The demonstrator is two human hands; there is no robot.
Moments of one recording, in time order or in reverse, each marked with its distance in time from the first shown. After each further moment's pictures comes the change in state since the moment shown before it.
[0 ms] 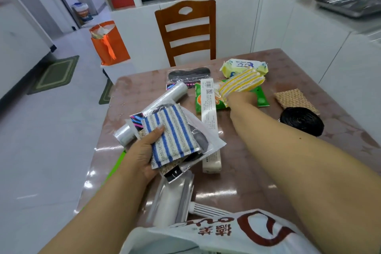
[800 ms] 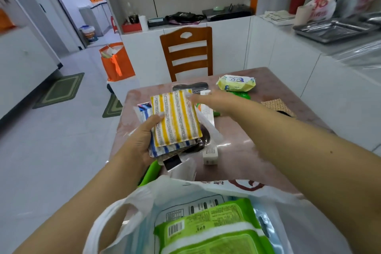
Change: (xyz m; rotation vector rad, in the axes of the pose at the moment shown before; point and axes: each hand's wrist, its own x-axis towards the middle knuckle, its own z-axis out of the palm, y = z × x) left_hand -0.094 0.036 0.013 0.102 -0.154 0.151; right_hand -0.180 -0.046 -0.067 -0.774 -0.667 -0.445
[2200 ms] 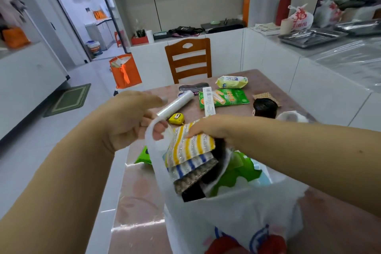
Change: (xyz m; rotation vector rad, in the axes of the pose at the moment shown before) left_hand -0.224 0.074 0.011 0.711 -0.021 0.041; right_hand -0.181 -0.021 0.091 0.290 -0.144 0.164
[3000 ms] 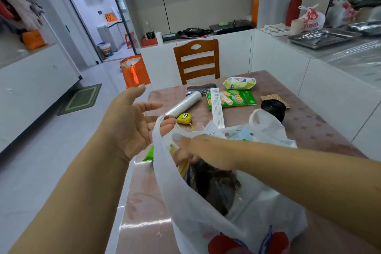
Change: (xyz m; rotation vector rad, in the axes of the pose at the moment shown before) left_hand -0.011 -0.017 -0.005 -0.436 0.058 -0.058; right_hand -0.038 0.013 0.031 -0.556 -0.220 -0.501
